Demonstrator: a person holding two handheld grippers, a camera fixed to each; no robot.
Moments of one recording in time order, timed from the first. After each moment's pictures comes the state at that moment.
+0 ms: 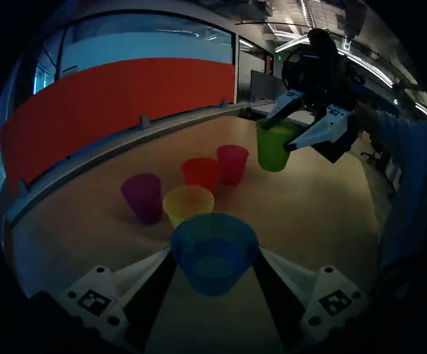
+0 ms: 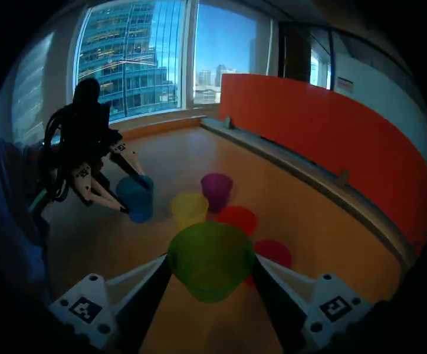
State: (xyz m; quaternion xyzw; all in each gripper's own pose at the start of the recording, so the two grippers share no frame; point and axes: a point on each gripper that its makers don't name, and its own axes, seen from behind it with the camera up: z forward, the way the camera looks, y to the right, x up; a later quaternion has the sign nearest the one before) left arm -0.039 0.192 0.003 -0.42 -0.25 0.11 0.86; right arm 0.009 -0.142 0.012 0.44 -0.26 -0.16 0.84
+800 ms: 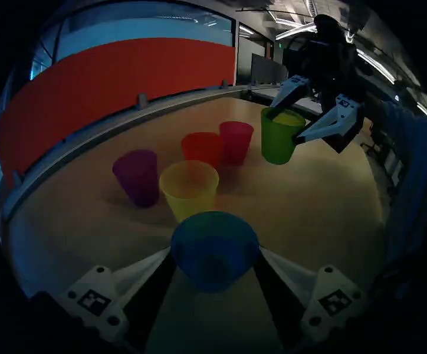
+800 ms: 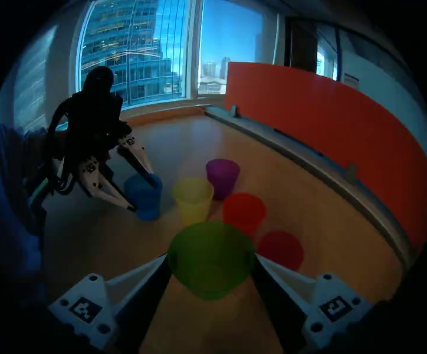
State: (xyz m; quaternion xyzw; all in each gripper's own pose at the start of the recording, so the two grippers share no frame) left arm -0.078 0.196 0.012 -0.43 -0.29 0.13 0.85; right arm -0.020 -0.146 0.011 0.45 -0.27 -0.18 0.83
